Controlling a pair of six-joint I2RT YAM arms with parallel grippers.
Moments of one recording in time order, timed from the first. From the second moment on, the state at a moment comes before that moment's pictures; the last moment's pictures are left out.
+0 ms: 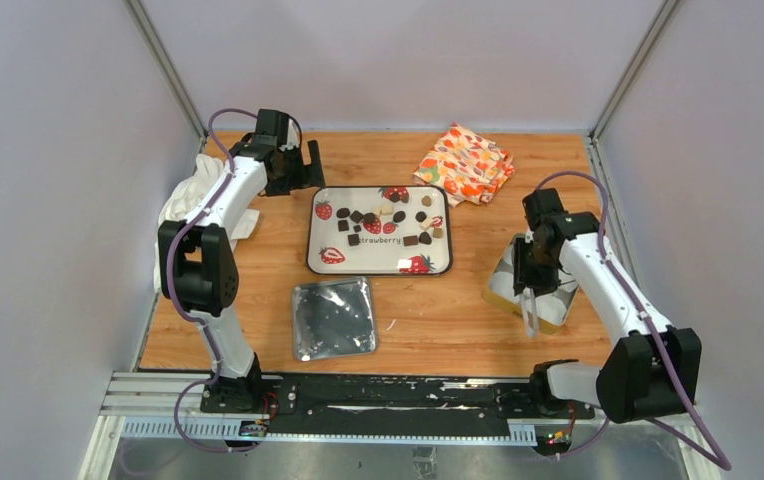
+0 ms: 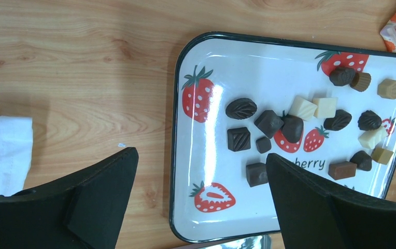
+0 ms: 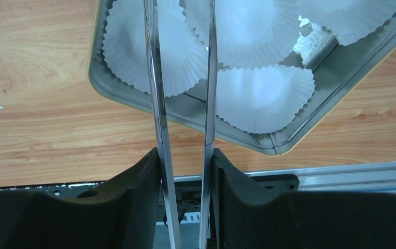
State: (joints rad) left arm -0.14 1.83 1.57 -0.65 0.08 -0.32; right arm 0.17 1.24 1.01 -1.12 0.06 0.26
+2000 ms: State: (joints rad) left arm -0.14 1.84 1.57 -0.65 0.09 -0.32; right arm 0.10 1.34 1.25 -1.07 0.01 0.19
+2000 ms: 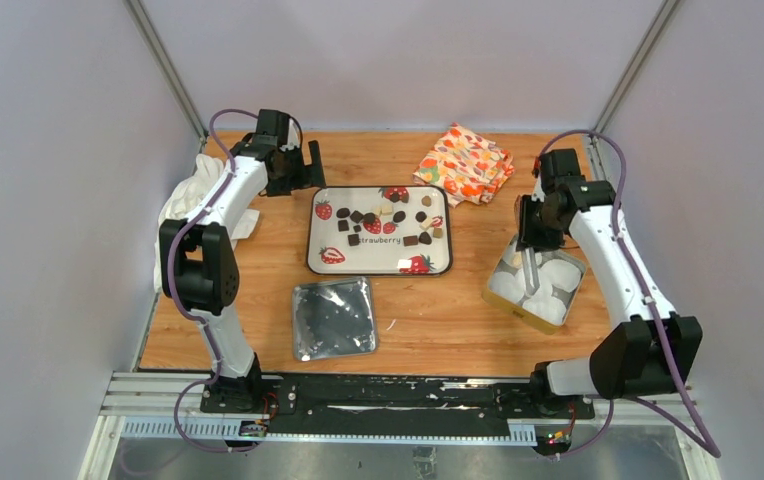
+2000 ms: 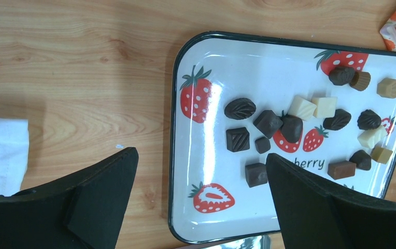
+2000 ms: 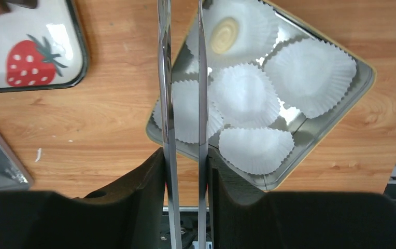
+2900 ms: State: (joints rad) left arm -0.14 1.84 1.58 -0.65 0.10 -0.32; right arm 0.48 1.75 1.47 -1.15 -0.07 0.15
